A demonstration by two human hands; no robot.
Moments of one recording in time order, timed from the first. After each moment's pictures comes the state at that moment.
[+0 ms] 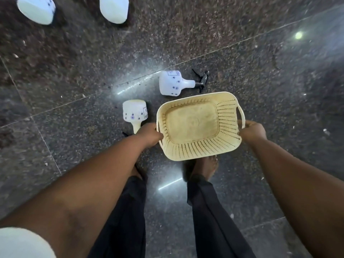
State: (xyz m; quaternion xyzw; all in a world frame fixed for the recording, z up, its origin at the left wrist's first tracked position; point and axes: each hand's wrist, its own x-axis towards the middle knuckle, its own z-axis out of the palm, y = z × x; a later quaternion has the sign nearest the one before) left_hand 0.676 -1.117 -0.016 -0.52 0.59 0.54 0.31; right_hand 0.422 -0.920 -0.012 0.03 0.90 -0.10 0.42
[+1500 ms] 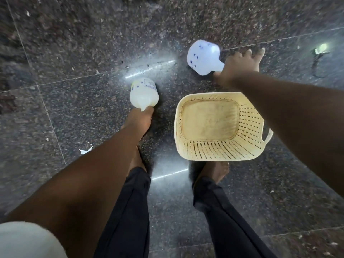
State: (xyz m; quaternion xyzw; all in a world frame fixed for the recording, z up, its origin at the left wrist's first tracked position) left_hand 0.733 -1.144 -0.062 -0.76 0.45 0.46 0.12; right_hand 0.433 -1.134 -0.049 -0.48 0.79 0.29 0.24
